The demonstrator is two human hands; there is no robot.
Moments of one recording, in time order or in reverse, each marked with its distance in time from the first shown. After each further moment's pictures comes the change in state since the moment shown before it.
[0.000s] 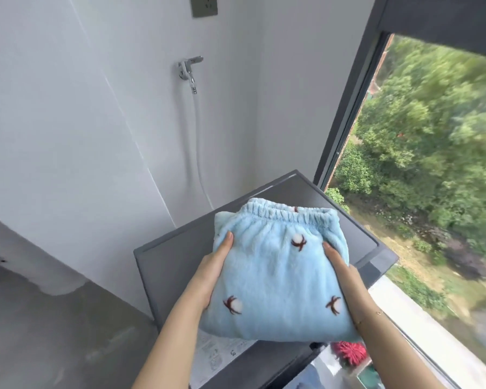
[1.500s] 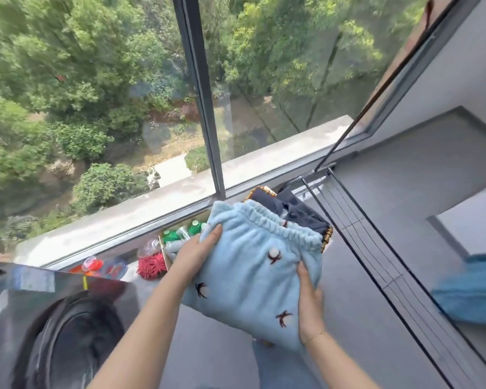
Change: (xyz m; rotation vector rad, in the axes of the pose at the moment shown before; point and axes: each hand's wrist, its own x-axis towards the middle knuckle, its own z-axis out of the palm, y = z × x) left_hand -0.184 -0.308 0.527 1.205 -0.945 0.148; right_hand -0.370 0.403 -0.315 1.056 1.326 0.213
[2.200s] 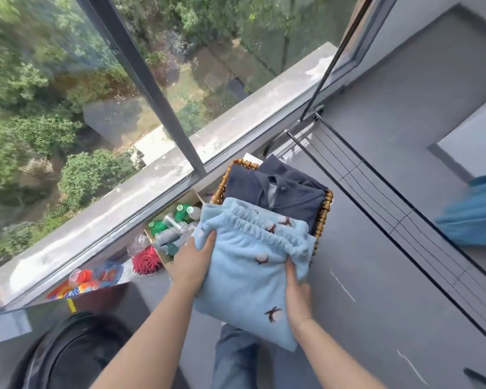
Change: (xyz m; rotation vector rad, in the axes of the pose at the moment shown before) left_hand 0.109 -0.050 0.069 0.632 0.144 -0.126; right_hand 0.081 0.077 0.016 -0.050 0.238 0.253
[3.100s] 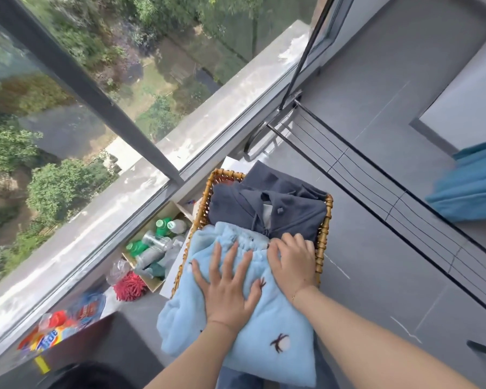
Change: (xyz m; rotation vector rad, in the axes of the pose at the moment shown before) left_hand 0.024 0.007 0.096 0.375 0.311 0.870; right_hand 0.113 -0.034 0.042 -1.041 0.276 -1.026
